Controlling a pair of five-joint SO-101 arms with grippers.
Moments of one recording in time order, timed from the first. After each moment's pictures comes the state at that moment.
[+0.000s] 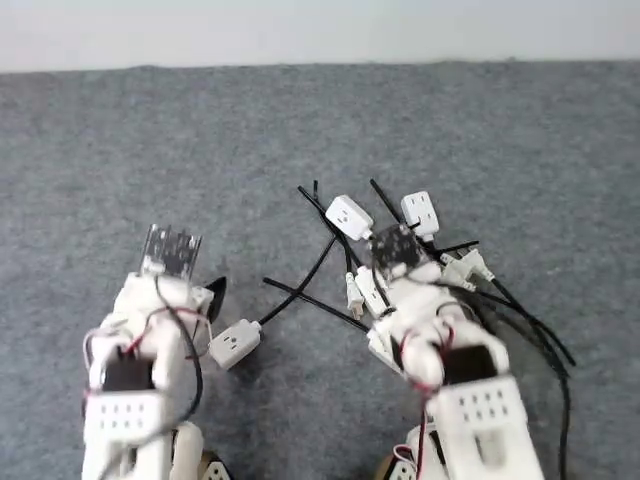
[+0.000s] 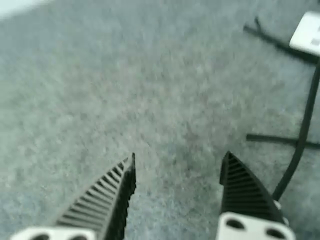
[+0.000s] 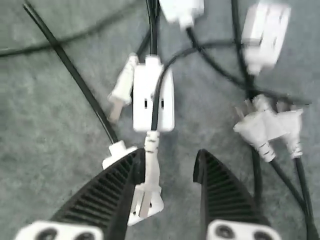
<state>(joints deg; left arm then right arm) -6.7 -58.0 74.9 44.1 -11.6 -13.9 -56.8 66.5 59.3 17.6</state>
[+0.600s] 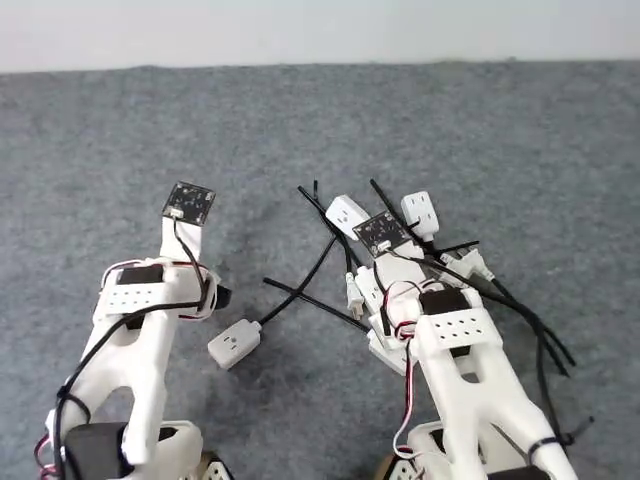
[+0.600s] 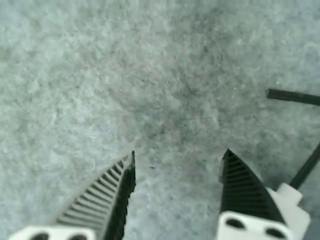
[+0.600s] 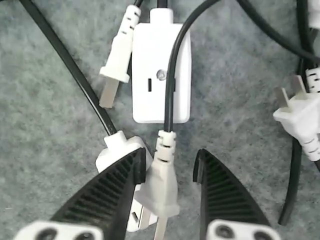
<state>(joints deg) -7.8 -16.0 54.7 45.8 -11.6 -13.5 -30.8 60.7 53.5 17.6</state>
